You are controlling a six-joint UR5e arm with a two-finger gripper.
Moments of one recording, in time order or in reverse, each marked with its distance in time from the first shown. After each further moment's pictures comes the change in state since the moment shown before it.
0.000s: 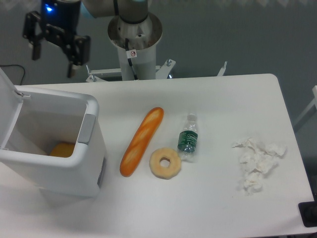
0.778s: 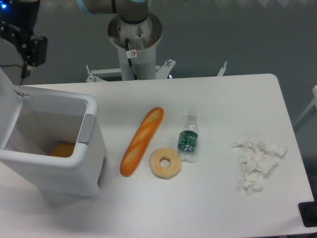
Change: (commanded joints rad) arm -0.124 -0.126 0.118 0.072 0.003 -0.170
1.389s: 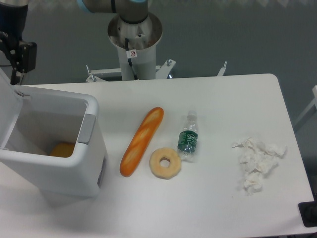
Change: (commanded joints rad) arm 0.006 -0.003 0.014 0.006 0.064 -0.015
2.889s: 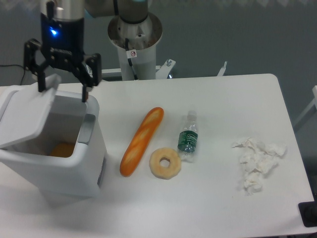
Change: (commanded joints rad) arm 0.196 -0.067 0.014 -0.005 0.135 0.012
